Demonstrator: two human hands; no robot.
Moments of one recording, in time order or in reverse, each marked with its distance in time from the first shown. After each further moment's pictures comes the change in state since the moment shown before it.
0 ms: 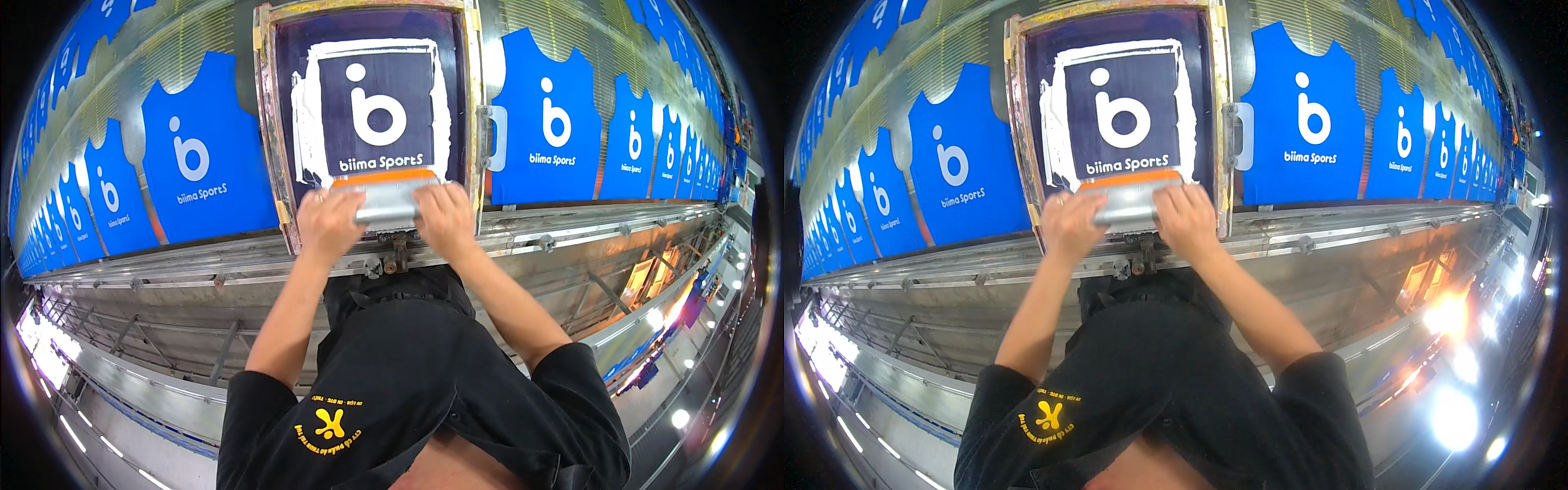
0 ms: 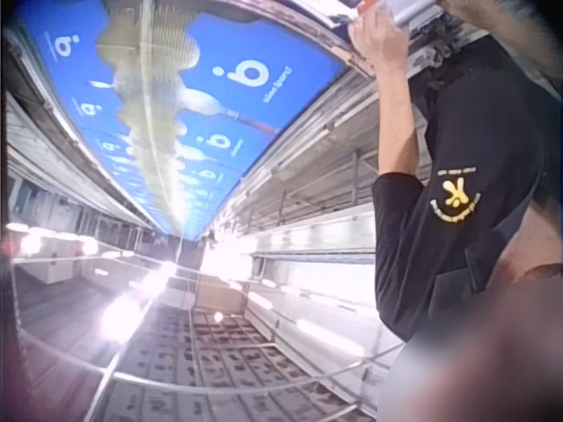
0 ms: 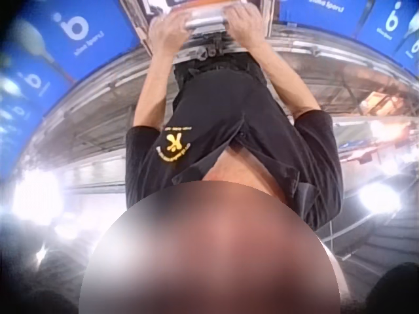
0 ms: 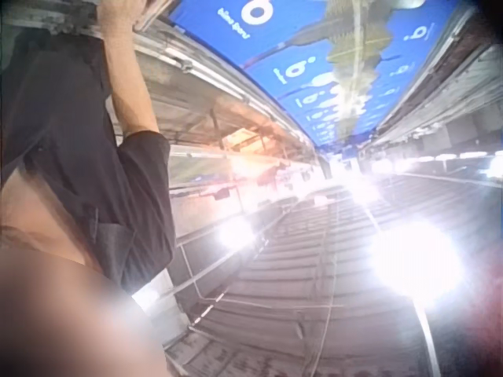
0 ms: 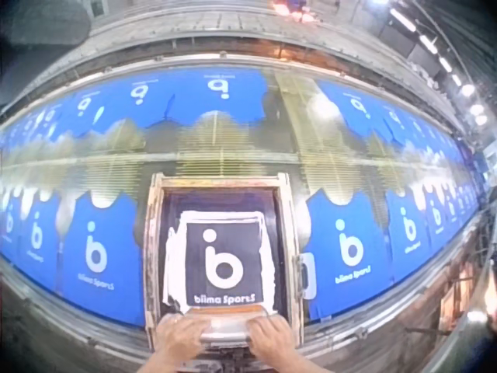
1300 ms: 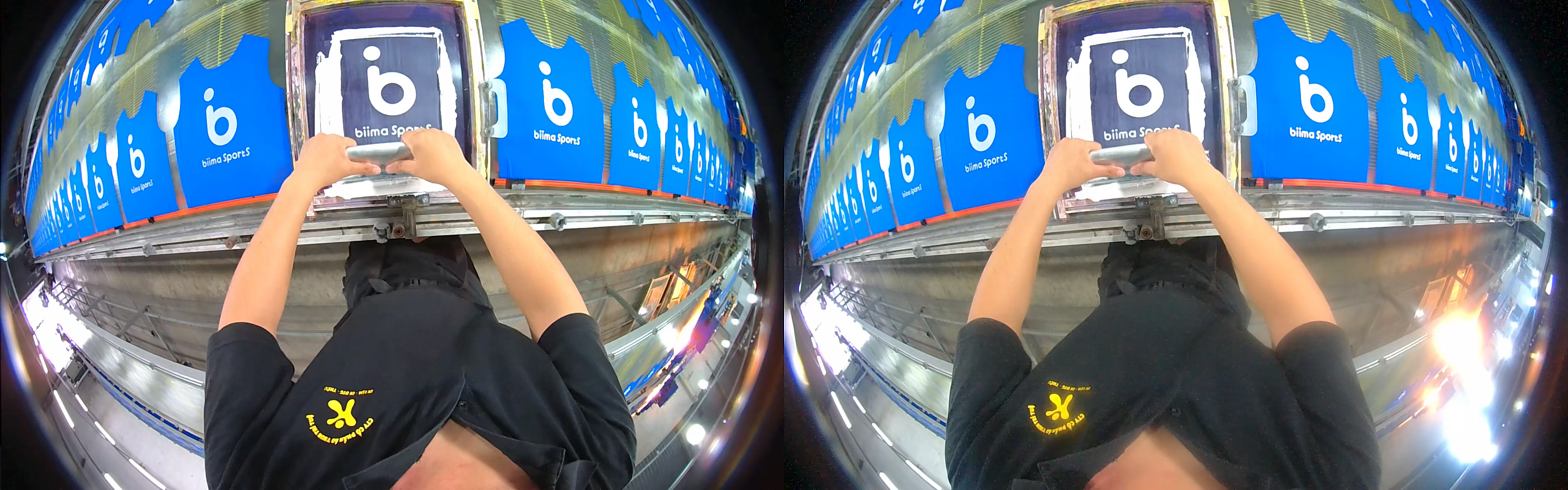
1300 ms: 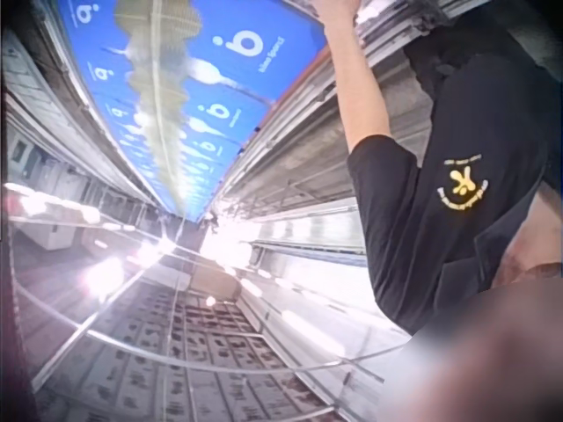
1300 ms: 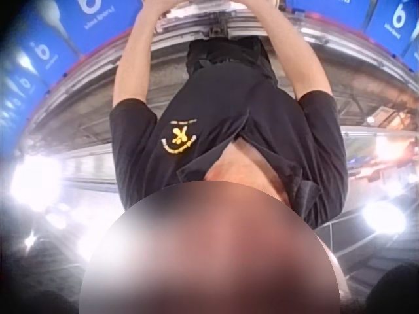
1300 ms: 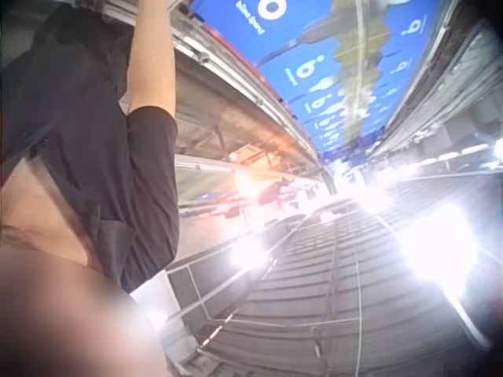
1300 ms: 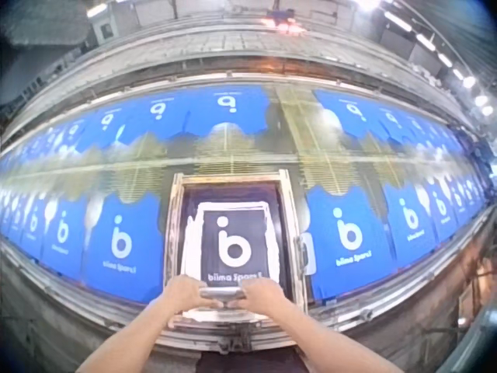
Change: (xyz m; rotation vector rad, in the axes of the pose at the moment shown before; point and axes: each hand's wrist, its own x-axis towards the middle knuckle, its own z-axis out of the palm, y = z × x) left_hand 0.041 -0.032 -0.024 -0.025 -0.861 -0.407; right_hand 0.049 0.003 0.012 0.074 -0.580 0.144
